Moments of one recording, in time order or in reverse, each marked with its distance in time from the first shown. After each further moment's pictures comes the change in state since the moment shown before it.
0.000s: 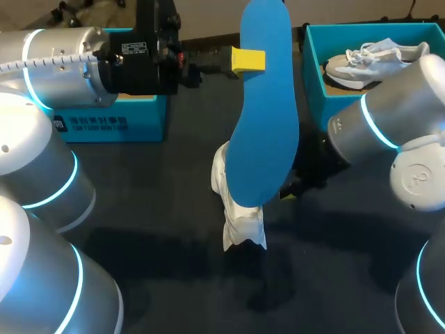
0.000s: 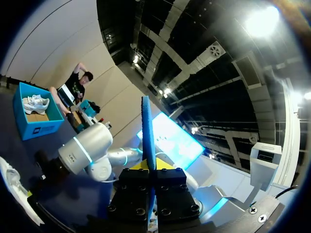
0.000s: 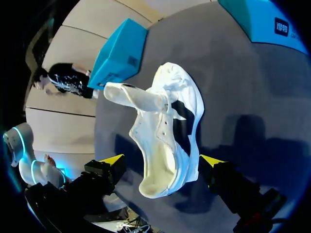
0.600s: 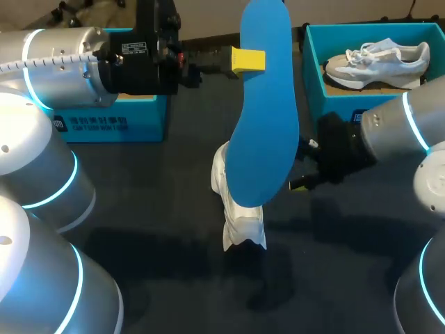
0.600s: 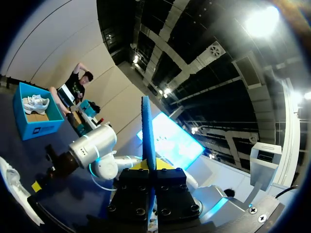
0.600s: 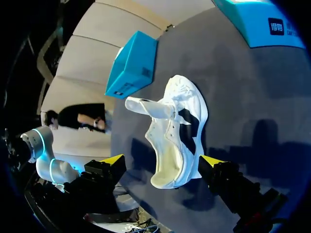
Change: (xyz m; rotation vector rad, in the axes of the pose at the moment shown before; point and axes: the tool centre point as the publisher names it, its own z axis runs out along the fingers) left arm 0.000 0.000 0.000 0.000 0.000 0.000; right arm 0.002 0.004 -0.038 -0.050 0.142 0.011
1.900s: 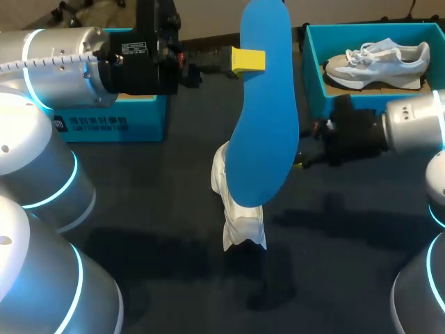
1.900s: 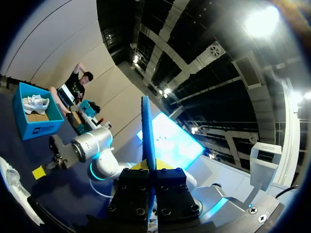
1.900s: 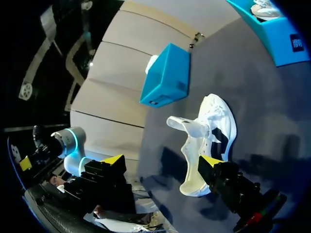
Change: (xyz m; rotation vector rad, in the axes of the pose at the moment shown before) left arm 0.000 0.000 0.000 0.000 0.000 0.000; right arm 0.043 0.027 -0.035 -0.072 0.301 -0.076
